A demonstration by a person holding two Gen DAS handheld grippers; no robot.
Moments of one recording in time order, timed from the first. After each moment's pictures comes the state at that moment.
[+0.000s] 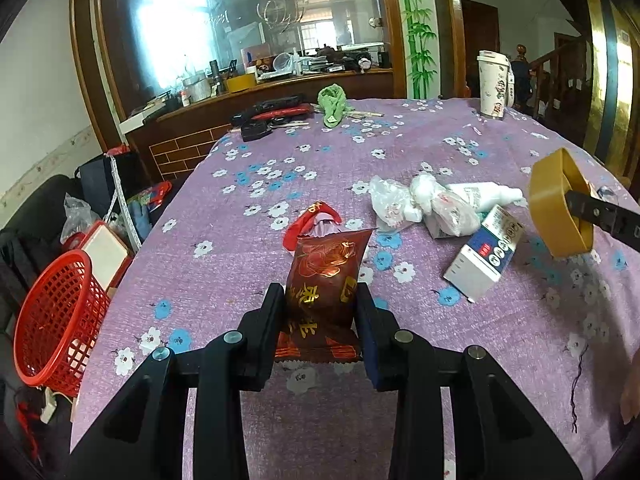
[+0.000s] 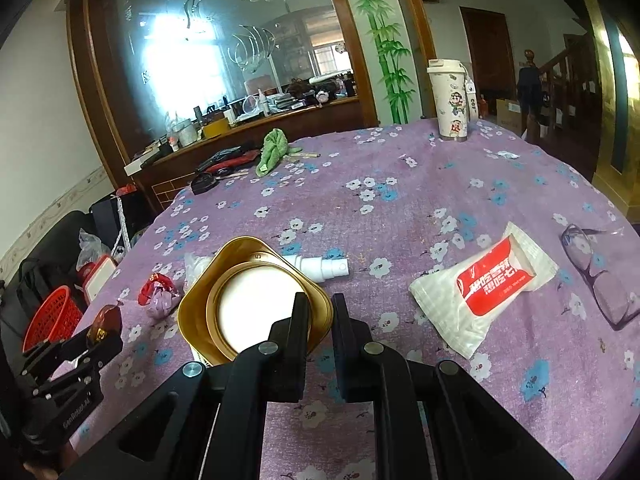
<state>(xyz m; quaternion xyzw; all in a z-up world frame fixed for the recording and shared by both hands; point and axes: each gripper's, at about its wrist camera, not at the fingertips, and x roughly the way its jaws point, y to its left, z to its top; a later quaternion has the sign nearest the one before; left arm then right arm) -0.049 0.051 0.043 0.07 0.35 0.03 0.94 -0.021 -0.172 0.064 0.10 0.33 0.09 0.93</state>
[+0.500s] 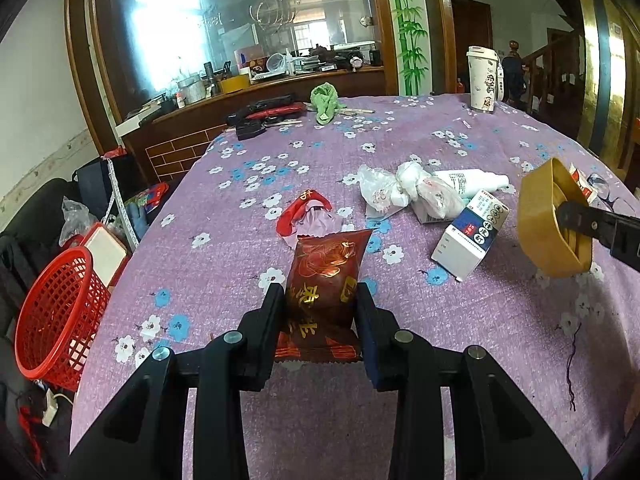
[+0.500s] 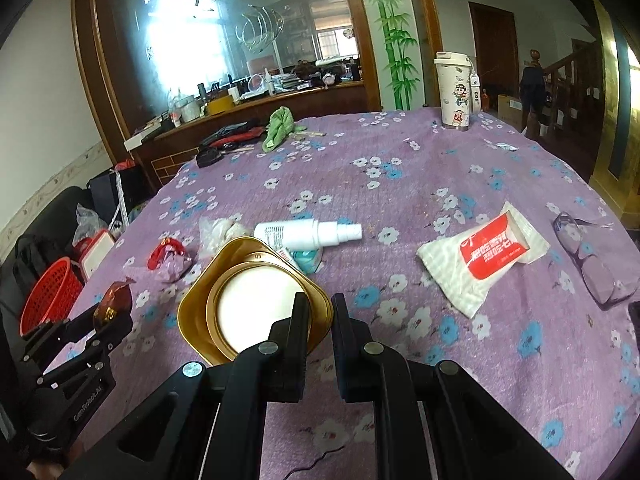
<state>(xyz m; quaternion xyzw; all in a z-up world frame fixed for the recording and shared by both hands) -0.063 0.048 0.041 0.07 0.35 0.02 0.94 -0.050 -0.149 0.065 0.07 0.36 0.09 0.93</state>
